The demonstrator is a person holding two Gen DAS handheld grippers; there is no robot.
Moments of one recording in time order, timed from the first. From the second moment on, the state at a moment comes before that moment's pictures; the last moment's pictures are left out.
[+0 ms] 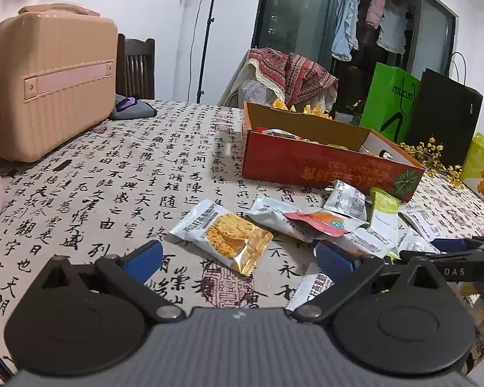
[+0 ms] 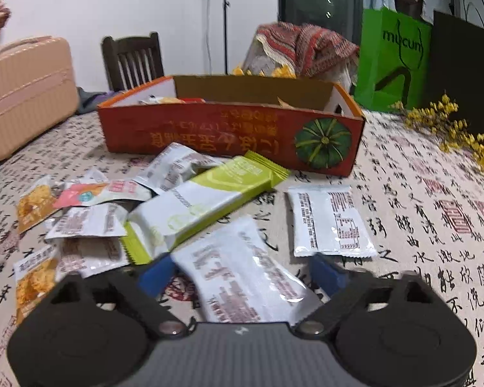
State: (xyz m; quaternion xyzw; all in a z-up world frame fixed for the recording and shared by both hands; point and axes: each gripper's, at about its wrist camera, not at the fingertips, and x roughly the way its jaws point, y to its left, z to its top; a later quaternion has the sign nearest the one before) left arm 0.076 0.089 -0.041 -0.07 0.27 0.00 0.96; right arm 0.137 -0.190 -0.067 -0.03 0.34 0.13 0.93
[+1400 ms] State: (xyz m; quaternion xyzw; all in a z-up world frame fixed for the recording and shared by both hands) left arm 0.139 0.079 -0.049 -0.03 0.33 0.06 0.94; right arm 0.093 -0.245 -0.046 0.05 0.25 0.07 0.96
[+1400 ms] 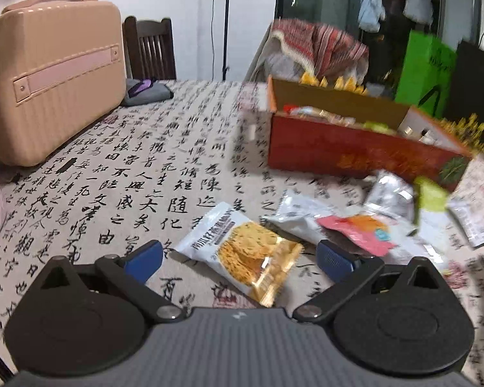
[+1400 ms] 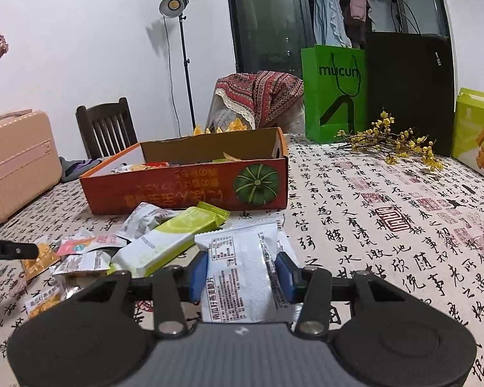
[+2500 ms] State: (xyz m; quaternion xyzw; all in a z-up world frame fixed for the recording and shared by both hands) left arm 0.149 0.086 -0.047 -0.04 0.30 0.07 0.95; right arm 0.096 -0.254 -0.050 0.07 0.25 0.07 0.96
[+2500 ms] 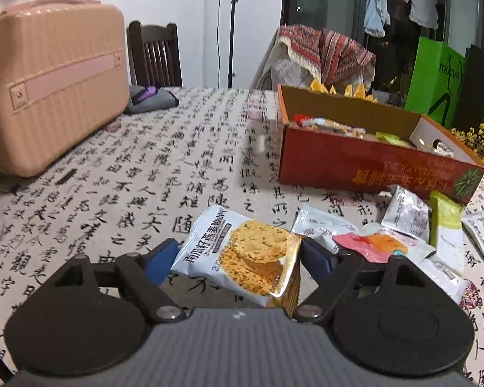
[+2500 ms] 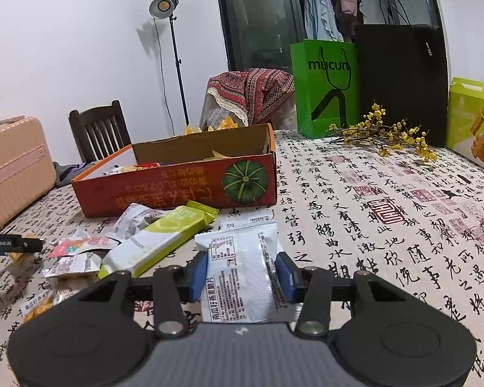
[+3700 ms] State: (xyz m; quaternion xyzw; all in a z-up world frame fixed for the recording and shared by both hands) left arm 0.223 -0.004 0.041 -0.03 0.21 -0.01 0.98; right arm 0.183 -0.238 0.025 0.06 0.18 0.07 0.98
